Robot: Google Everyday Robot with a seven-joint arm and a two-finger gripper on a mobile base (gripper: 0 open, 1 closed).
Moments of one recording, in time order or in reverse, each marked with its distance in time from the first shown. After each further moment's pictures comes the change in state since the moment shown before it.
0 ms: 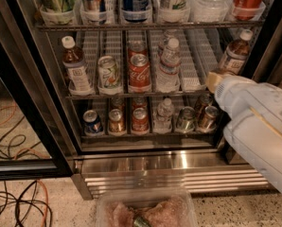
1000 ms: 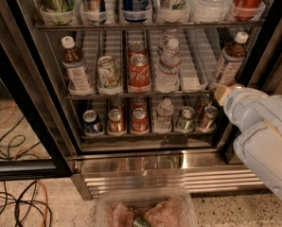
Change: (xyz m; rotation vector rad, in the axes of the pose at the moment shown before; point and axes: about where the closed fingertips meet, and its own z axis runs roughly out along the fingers) arm 0.020 -0.027 -0.026 0.051 0.051 -0.030
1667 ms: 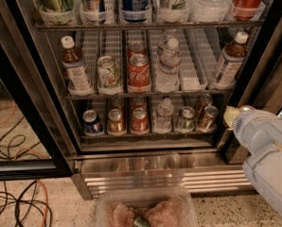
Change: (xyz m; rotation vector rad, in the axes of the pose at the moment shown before) arm 0.046 -0.038 -0.031 0.083 0.099 -0.041
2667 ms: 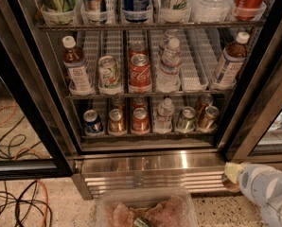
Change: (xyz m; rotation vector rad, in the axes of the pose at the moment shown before) arm 0.147 -0.036 -0.023 -0.032 0.329 0.012
